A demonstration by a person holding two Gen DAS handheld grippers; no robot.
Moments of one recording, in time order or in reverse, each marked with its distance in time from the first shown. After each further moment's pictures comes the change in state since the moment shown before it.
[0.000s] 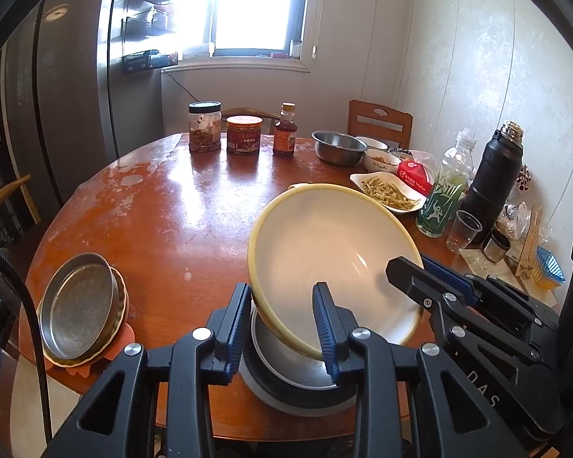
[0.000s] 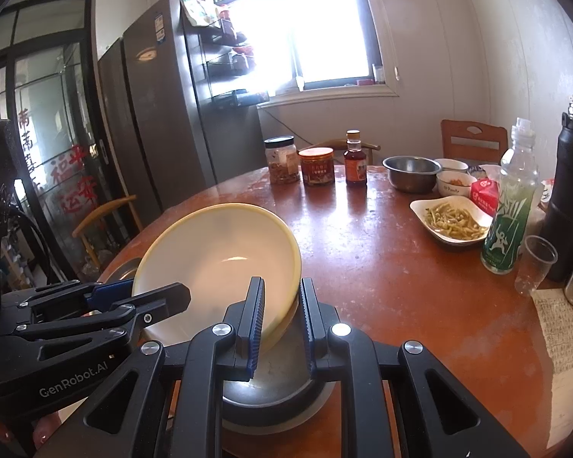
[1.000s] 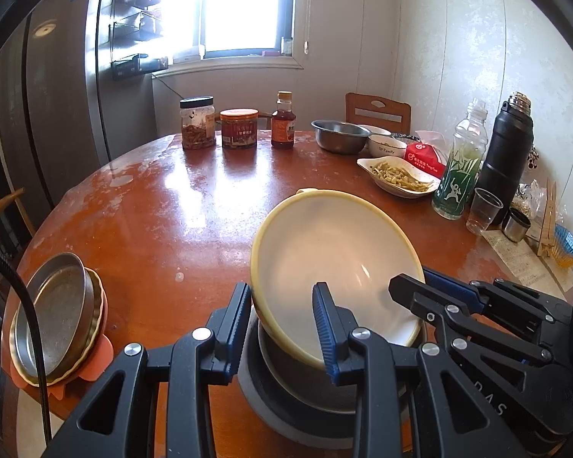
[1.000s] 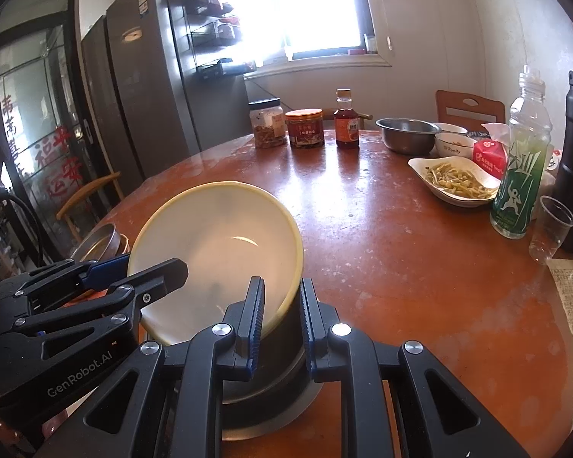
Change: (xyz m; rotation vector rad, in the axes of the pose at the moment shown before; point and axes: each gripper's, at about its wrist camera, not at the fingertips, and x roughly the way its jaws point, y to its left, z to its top) left arm 0.051 0.004 -0.024 0.064 -0.025 0.012; right arm 0.048 -0.007 -0.033 0.010 0.091 -0.042
